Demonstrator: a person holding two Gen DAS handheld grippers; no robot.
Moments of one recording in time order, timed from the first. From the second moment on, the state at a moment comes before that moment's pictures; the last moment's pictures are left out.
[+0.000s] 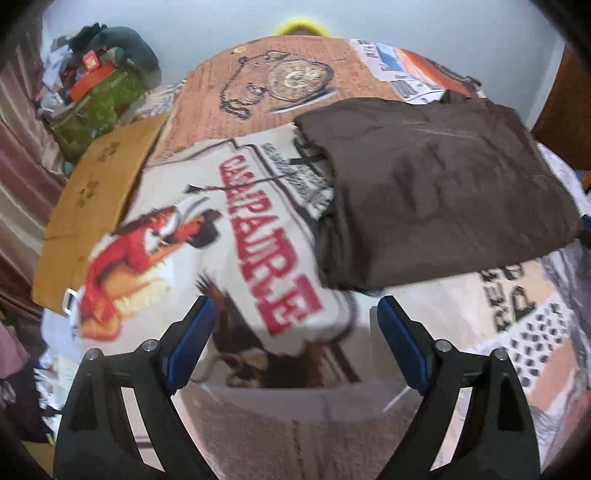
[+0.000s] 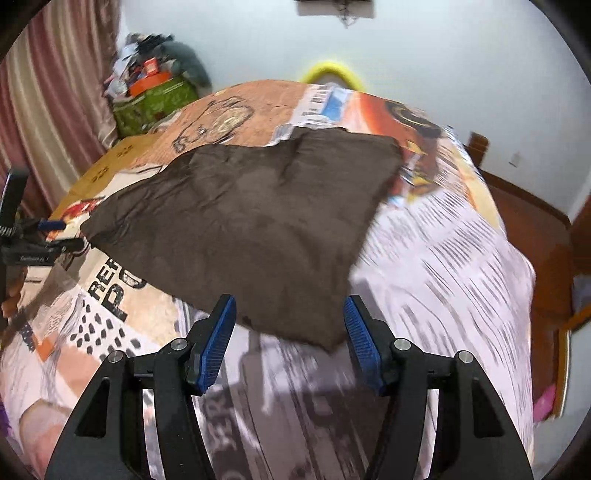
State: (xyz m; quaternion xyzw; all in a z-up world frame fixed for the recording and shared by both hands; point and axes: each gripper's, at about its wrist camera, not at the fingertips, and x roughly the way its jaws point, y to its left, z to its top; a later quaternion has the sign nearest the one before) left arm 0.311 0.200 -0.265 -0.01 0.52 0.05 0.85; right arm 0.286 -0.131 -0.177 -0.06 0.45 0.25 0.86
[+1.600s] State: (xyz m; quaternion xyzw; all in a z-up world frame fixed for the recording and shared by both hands) left arm 0.228 0.147 -0.222 -0.06 0.51 0.04 0.86; right arm 0.287 -0.172 -0.181 -0.01 0.47 0.22 0.85
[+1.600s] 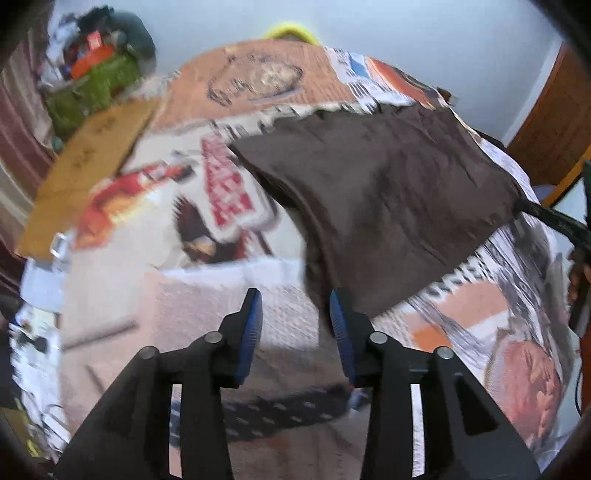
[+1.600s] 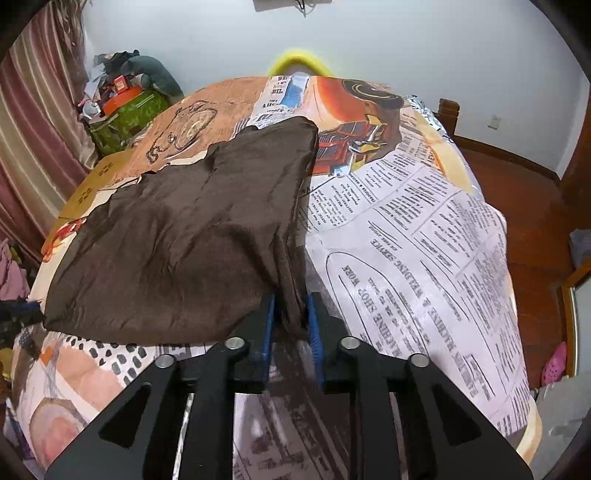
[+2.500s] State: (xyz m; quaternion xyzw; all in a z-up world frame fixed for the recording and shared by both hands) left arm 0.444 0.192 -0.282 -0.05 0.50 -0.07 0.86; right arm 0.278 -0.160 -0.203 0.04 0.48 0.27 0.83
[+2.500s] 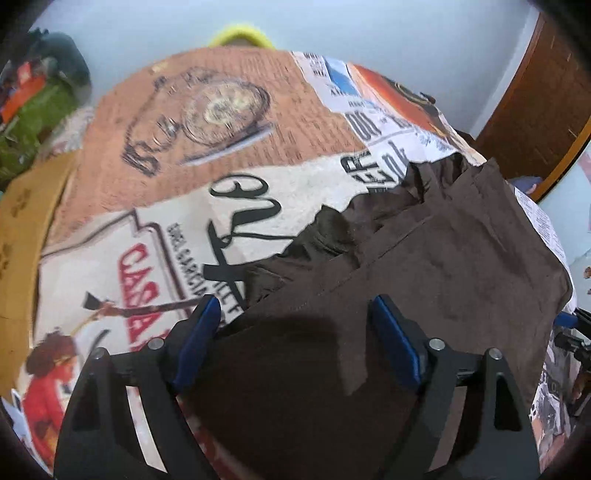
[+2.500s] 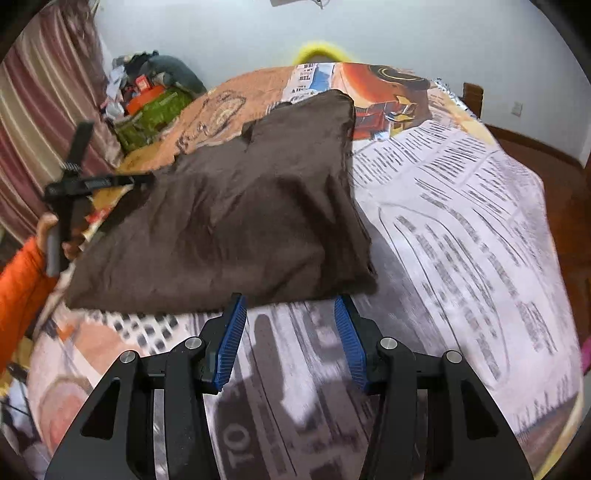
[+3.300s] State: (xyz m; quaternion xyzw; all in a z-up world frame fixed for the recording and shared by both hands) left arm 0.313 0.175 -0.250 -0.15 0.56 -0.02 0.82; right arm 0.353 -0.118 -0.188 -0.03 0.46 0.25 0.85
